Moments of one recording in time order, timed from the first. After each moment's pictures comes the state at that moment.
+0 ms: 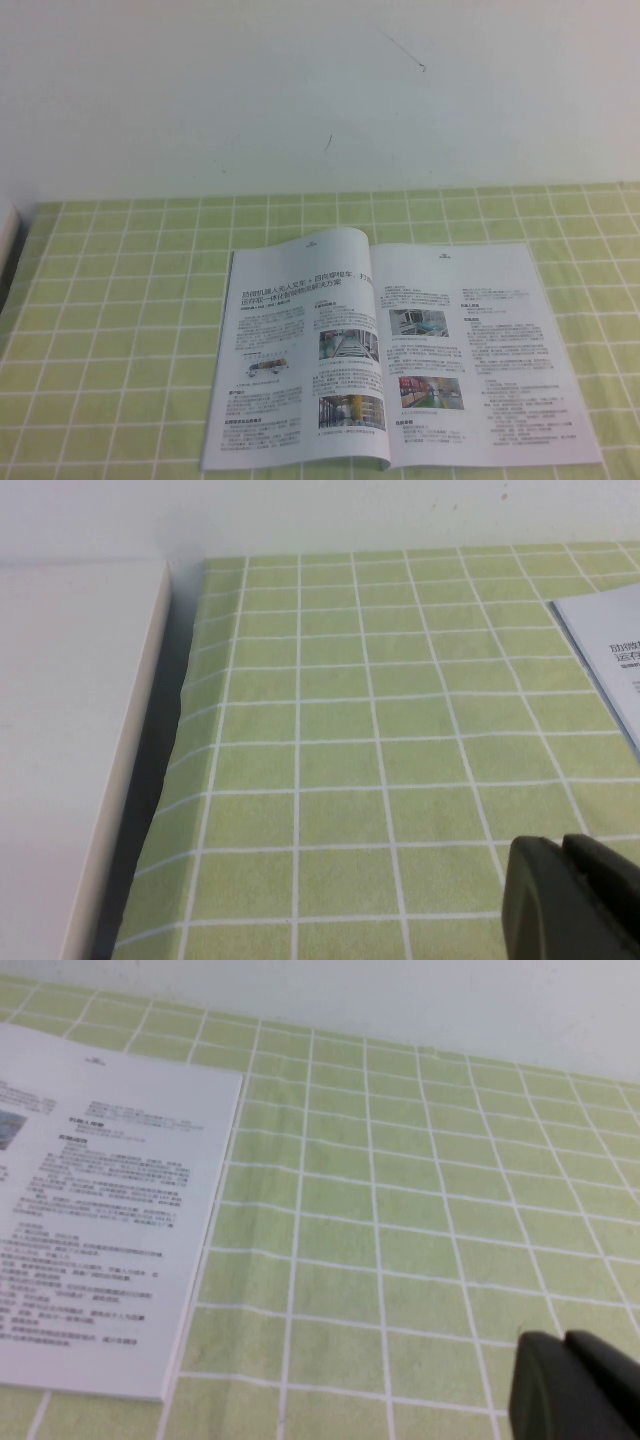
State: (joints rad) right arm -0.02 -0.01 0.02 -0.02 0.42 -0.17; left arm -0.02 -0.01 0.01 -0.02 0.37 -0.04
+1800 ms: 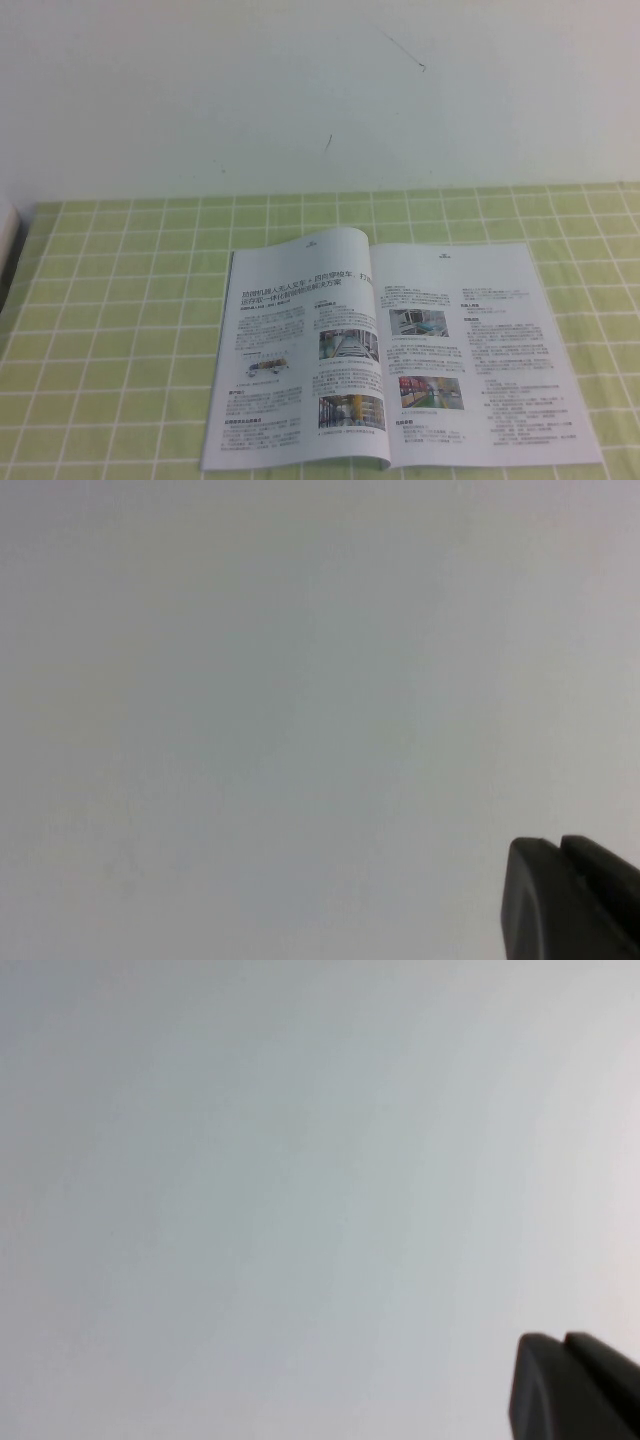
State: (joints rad) right arm -0.02 0.00 -0.24 -0.01 -0.29 -0.15; left arm -0.02 -0.02 -0.26 -0.01 -0.35 -0.15
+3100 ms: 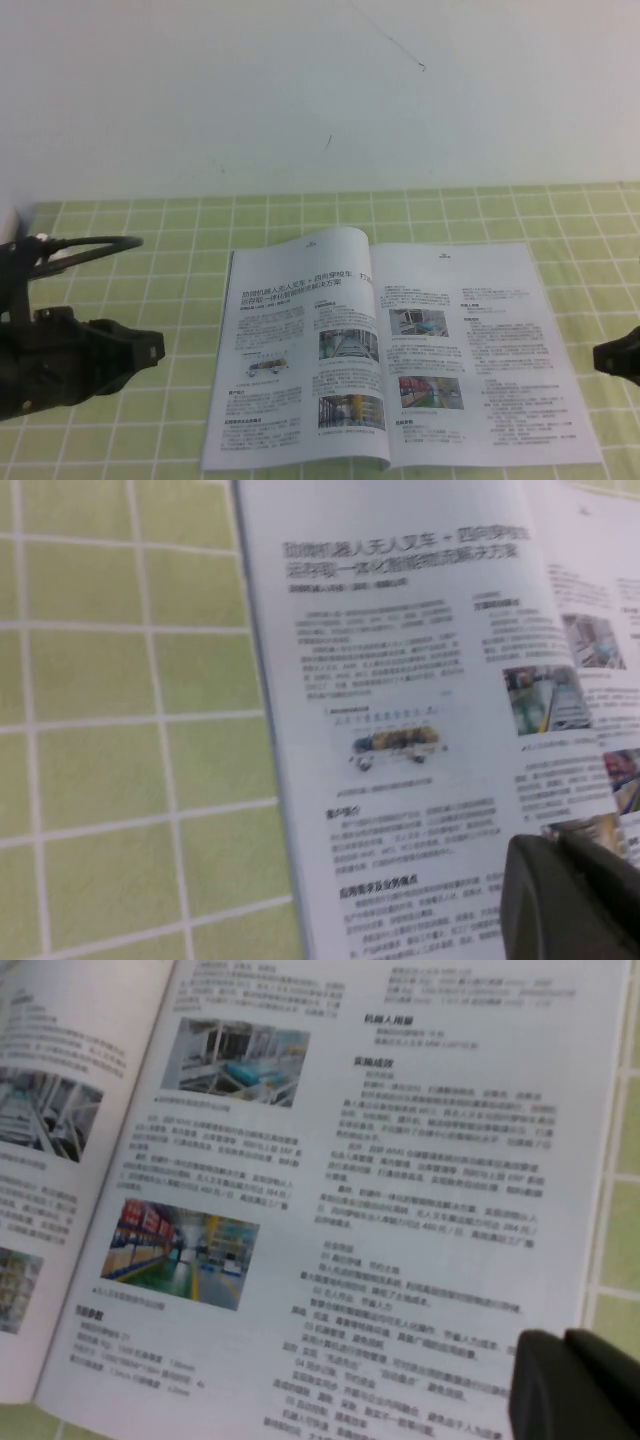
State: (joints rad) right arm -0.02 1.43 -0.59 1.11 0.50 -1.13; left arm -0.02 1.16 -0.58 -1.13 0.56 0.82
